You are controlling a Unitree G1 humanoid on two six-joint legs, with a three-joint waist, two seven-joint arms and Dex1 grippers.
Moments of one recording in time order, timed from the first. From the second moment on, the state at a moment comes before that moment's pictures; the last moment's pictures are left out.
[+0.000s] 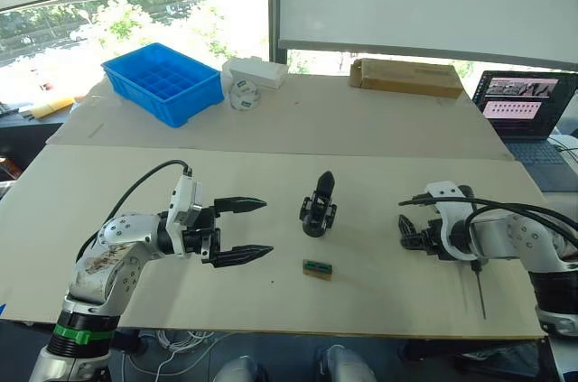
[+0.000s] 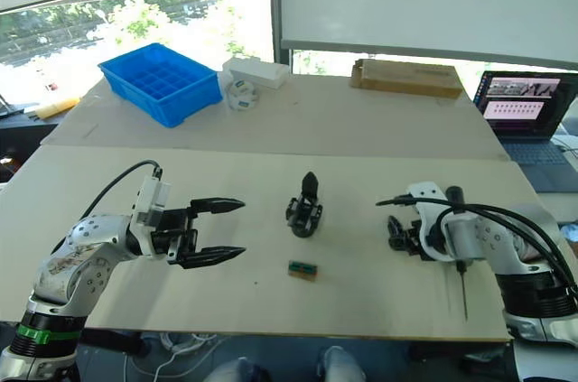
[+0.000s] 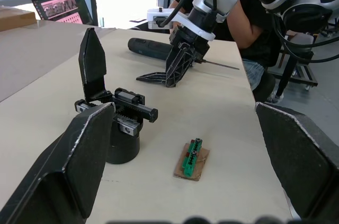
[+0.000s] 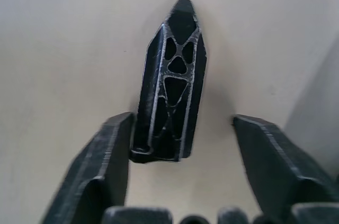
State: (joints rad) left arm -0.26 0.64 0.04 -0.22 -0.63 0.35 -1.24; right arm -0.50 -0.80 -0.05 -0.15 0.81 1.56 0.05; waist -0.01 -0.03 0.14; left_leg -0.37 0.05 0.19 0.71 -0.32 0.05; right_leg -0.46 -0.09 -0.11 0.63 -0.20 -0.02
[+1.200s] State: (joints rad) left arm -0.47 0.16 0.11 -0.32 -1.09 0.66 -0.53; right arm -0.34 -0.57 0.15 -0.67 0.10 0.42 0.41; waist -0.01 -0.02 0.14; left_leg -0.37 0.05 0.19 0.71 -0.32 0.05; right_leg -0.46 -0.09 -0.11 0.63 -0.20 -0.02
